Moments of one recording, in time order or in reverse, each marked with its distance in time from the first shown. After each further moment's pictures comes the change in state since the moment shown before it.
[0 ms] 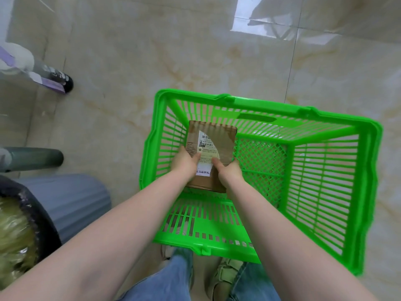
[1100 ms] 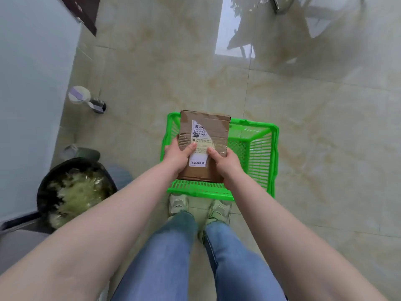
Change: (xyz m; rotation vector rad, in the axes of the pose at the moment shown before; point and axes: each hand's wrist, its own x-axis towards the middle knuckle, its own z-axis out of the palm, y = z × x) left_hand -0.258 0.076 -0.136 -0.328 -0.032 0.131; right_hand -0.302 -0.073 -0.120 0.310 -0.032 -0.229
